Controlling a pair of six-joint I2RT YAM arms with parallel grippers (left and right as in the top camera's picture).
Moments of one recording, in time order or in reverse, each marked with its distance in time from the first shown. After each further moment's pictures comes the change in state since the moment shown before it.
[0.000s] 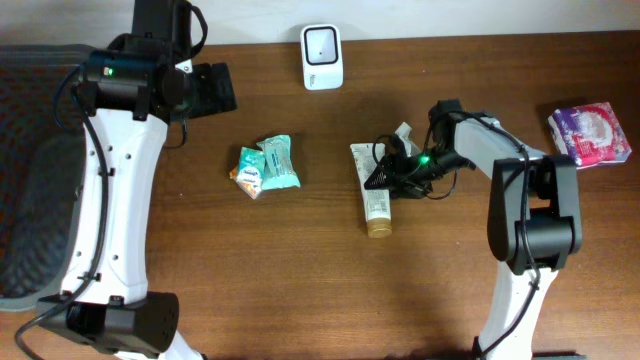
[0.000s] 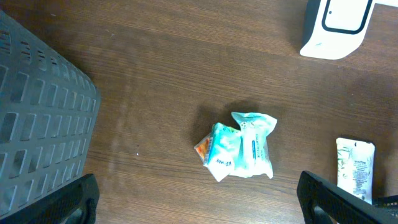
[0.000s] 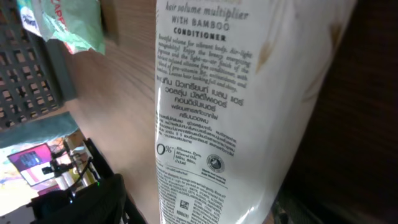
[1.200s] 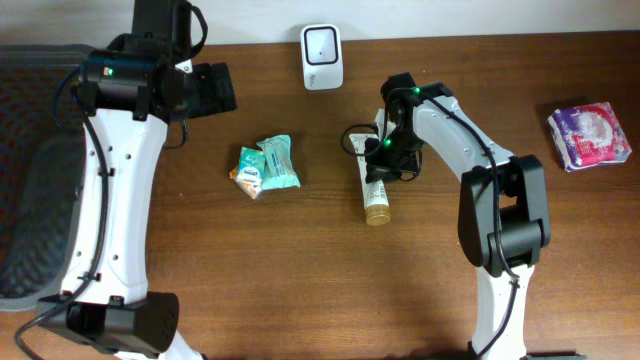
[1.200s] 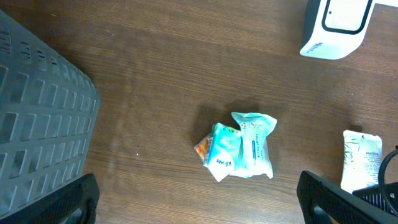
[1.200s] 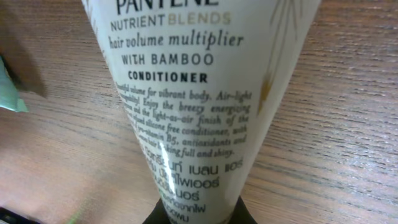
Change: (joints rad) left arm 0.000 0.000 0.000 0.000 0.000 0.000; right arm 0.191 0.033 0.302 -0.208 0.474 0.327
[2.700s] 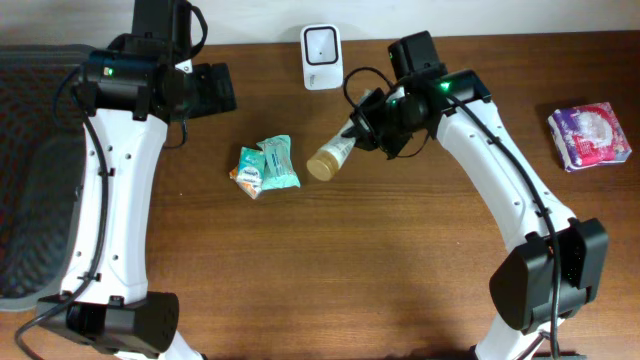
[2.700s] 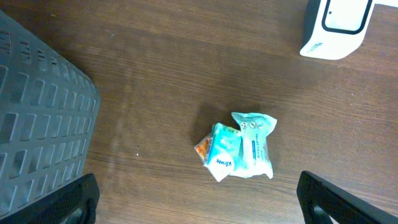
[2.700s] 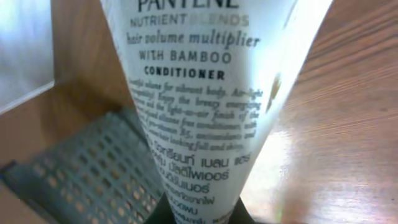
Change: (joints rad) left arm 0.000 0.000 0.000 0.000 0.000 0.000; right arm 0.061 -0.334 0.015 0.134 -0.136 0.968
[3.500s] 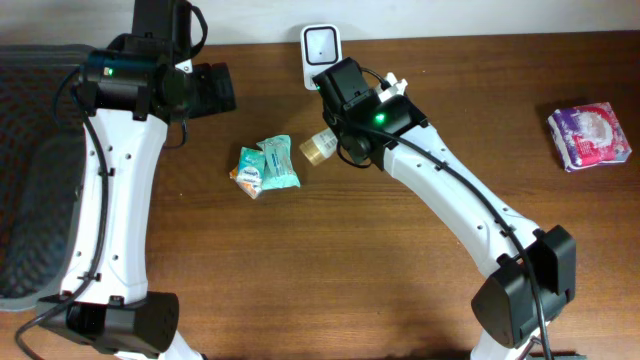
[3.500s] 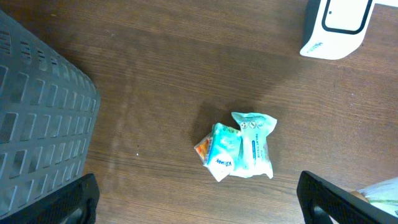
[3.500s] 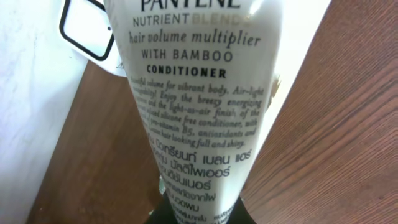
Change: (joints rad) left arm 0.000 0.000 0.000 0.000 0.000 0.000; right arm 0.254 -0.001 0.000 0.099 0.783 0.248
